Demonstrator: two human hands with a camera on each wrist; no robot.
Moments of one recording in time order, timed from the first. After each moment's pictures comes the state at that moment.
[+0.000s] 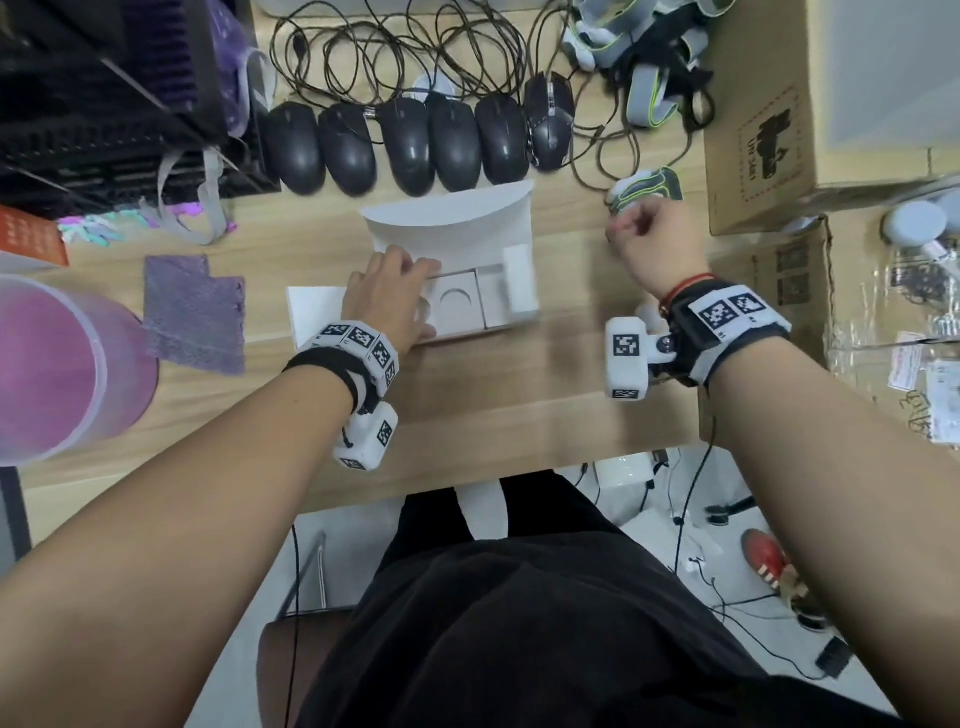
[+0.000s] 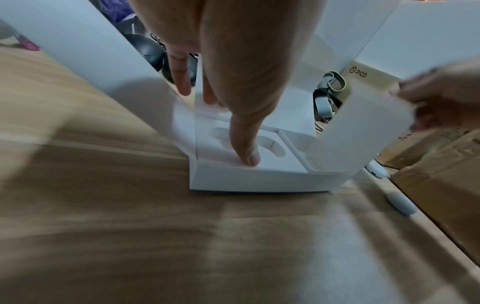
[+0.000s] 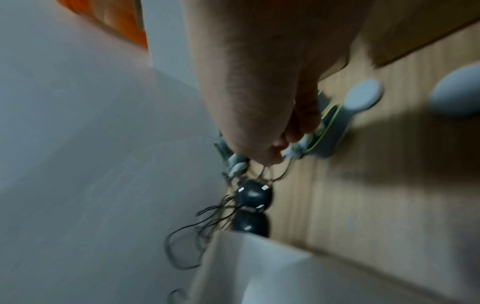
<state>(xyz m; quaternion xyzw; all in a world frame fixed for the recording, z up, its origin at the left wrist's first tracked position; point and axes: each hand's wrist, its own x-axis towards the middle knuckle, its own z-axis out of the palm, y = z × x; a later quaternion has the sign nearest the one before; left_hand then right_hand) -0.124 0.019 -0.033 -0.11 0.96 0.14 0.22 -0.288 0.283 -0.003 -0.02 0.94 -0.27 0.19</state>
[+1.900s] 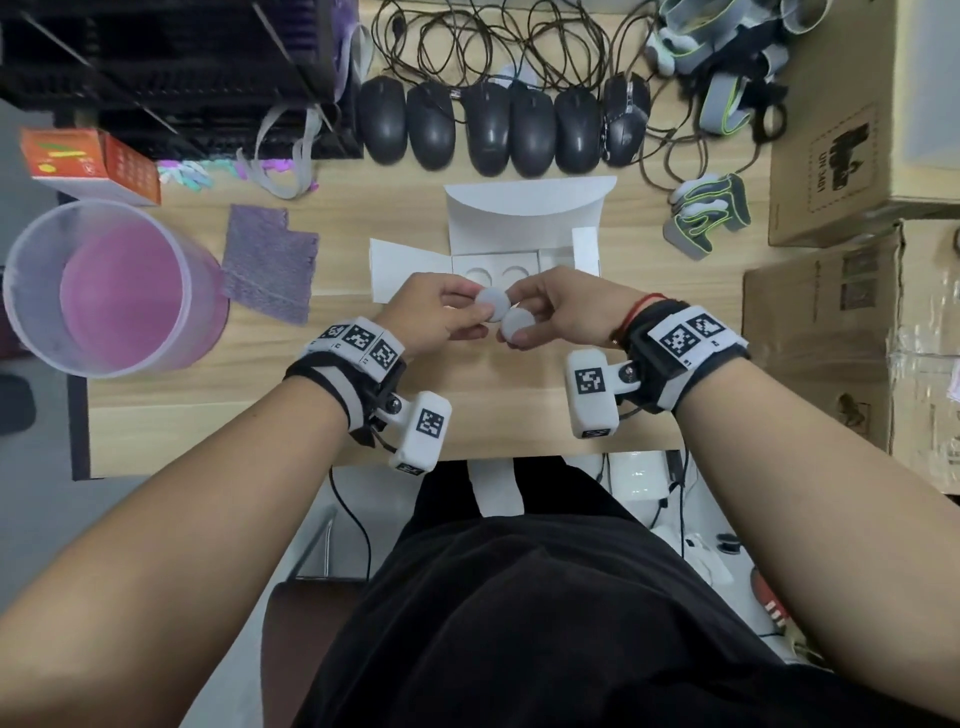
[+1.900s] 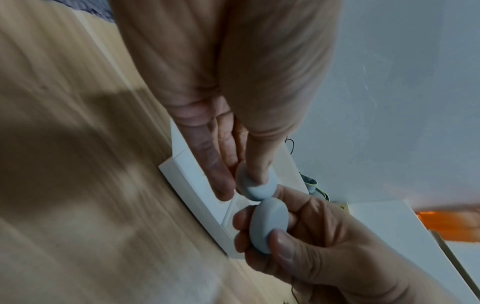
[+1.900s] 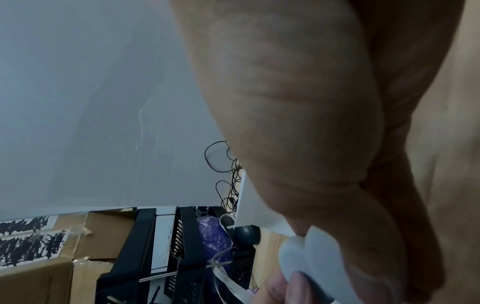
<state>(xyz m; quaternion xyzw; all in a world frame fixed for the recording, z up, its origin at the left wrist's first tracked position) -0.061 0.017 0.016 -0.32 0.60 0.71 0.19 -0.184 0.189 0.027 -0.21 0.70 -0.32 0.61</state>
